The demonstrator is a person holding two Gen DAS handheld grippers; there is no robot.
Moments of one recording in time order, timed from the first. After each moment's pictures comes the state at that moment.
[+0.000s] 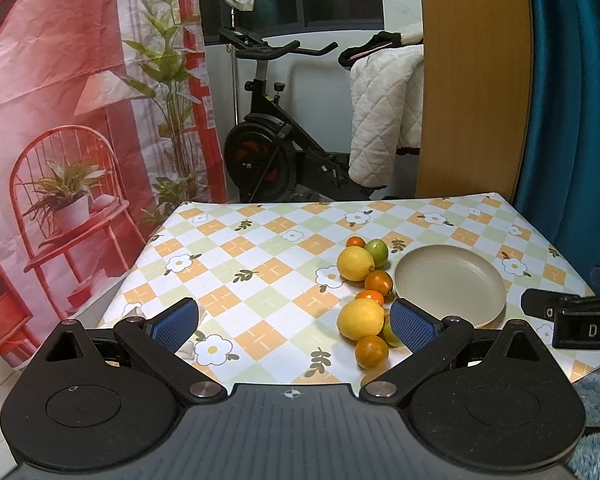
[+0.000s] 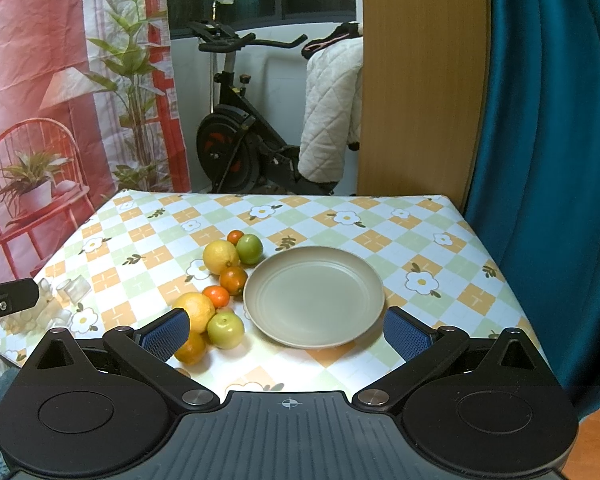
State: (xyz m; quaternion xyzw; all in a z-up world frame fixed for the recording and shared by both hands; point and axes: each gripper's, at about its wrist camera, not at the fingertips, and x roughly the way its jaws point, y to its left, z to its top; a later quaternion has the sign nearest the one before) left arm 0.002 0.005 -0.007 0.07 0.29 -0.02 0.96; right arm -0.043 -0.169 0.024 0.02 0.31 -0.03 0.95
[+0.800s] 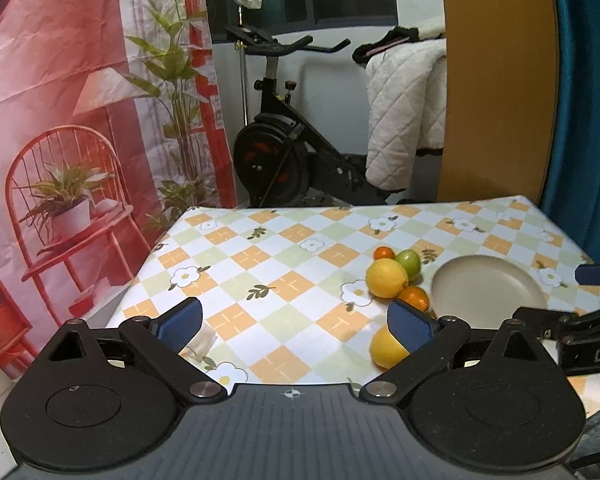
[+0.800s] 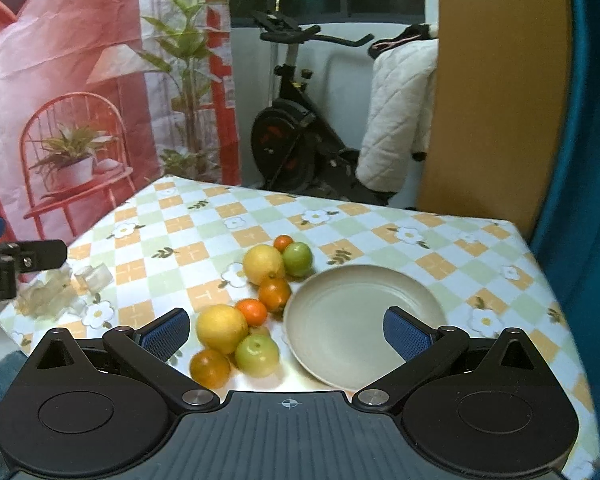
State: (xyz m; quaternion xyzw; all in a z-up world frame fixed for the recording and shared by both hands) left arm 0.059 0.015 -0.025 0.08 0.29 -0.01 0.95; right arm 0.032 -0.155 -0.009 0.00 0.32 0.07 0.95
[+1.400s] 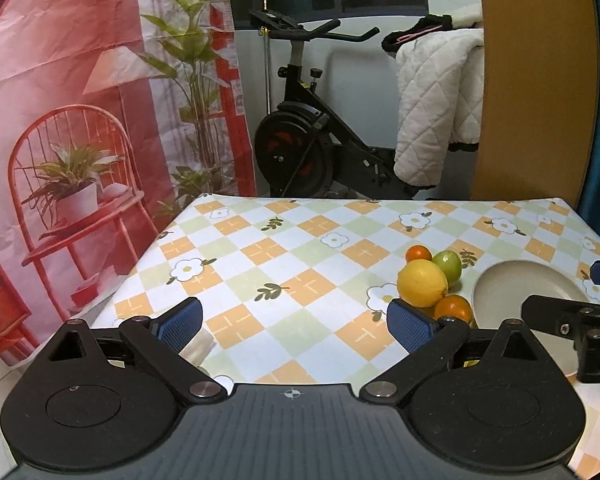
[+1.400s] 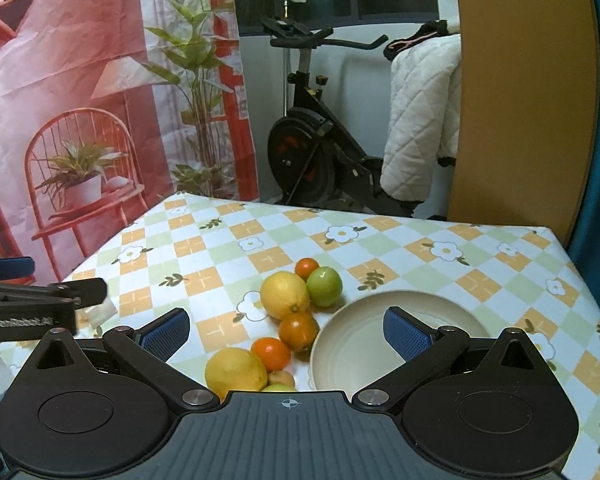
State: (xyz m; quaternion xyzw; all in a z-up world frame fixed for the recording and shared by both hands) left arm 0.109 0.021 -0.061 0.06 0.29 0.03 0.95; right arm 0.085 -0.145 -0.035 0.02 0.30 0.08 0.95
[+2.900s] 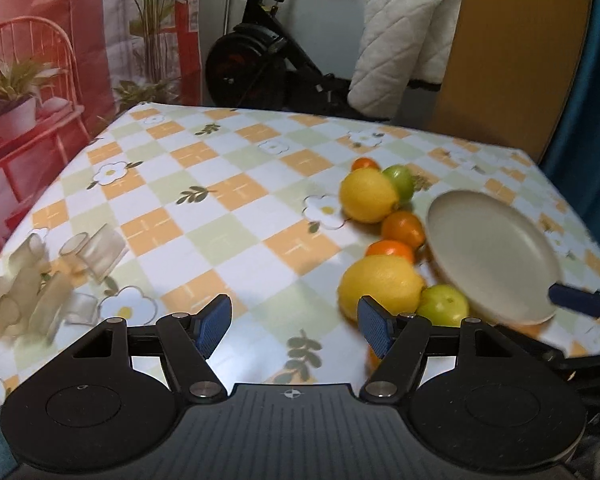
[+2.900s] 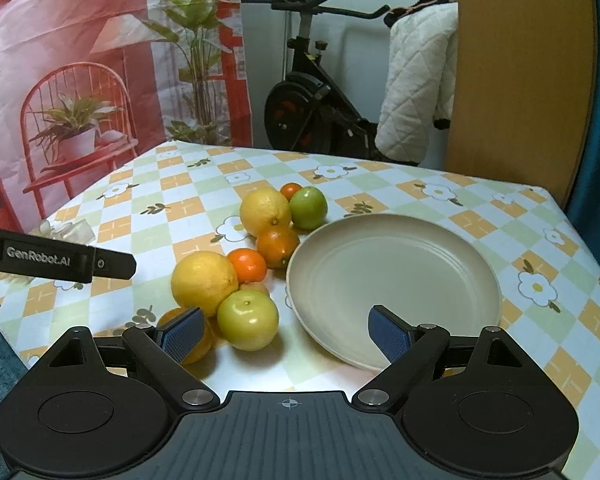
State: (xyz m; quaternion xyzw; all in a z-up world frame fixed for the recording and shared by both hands) left arm 0.118 0.010 -0.124 0.00 0.39 -0.05 0.92; right arm 0.058 -0.159 -0.102 -0.01 0.33 0.09 0.94
